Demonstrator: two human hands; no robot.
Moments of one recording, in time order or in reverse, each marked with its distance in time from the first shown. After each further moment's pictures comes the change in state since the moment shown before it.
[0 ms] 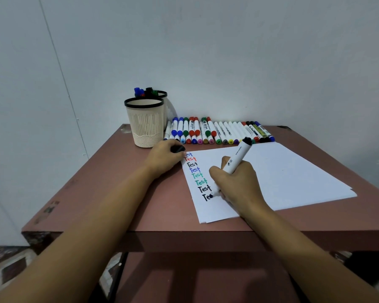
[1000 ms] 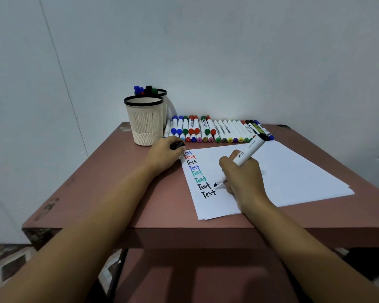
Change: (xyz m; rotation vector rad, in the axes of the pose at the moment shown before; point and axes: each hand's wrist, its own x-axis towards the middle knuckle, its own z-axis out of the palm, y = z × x) left_hand -0.003 0.005 0.000 -0.008 0.043 0.029; right_hand 0.006 0.000 -0.003 0.184 0.075 0.105
